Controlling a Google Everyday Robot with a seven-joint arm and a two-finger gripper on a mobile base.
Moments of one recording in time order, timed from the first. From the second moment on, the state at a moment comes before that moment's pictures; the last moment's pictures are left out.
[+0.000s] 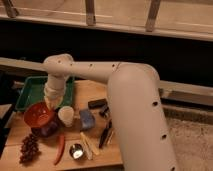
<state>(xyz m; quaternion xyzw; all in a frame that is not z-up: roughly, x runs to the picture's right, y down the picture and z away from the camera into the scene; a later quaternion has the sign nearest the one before) -0.267 0.086 0.749 -0.47 0.04 0.44 0.76</state>
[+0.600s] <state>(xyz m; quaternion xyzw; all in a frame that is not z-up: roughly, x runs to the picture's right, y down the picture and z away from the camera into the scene) -0.262 0.052 0.724 -0.44 0.01 0.45 0.78</state>
